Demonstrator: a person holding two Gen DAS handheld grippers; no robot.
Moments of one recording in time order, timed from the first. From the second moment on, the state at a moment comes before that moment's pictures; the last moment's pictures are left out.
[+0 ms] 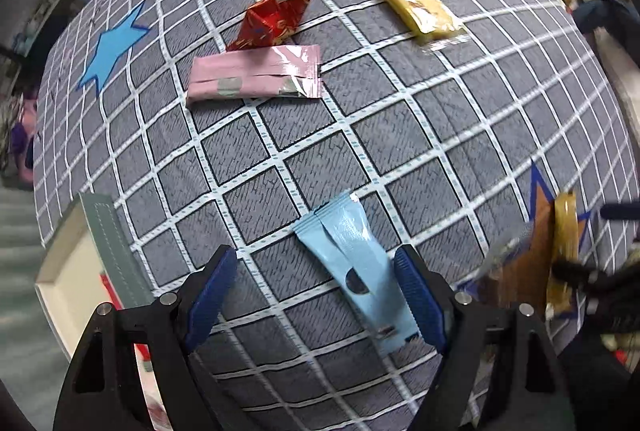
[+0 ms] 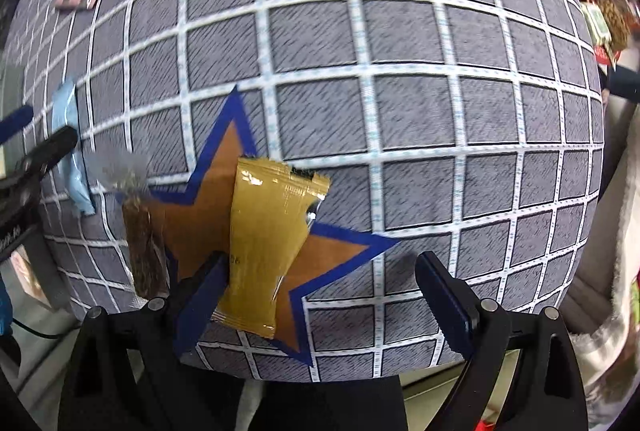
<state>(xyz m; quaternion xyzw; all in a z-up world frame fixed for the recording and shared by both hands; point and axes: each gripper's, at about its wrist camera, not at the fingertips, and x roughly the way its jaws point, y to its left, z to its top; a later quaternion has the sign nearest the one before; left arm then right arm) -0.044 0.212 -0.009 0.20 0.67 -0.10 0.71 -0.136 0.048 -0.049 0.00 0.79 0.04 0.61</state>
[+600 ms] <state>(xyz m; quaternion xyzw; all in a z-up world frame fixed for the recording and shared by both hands) -0.046 0.220 -0.041 0.09 0.71 0.01 0.69 -0.139 0.048 -0.067 0.06 0.80 -0.01 0.59</state>
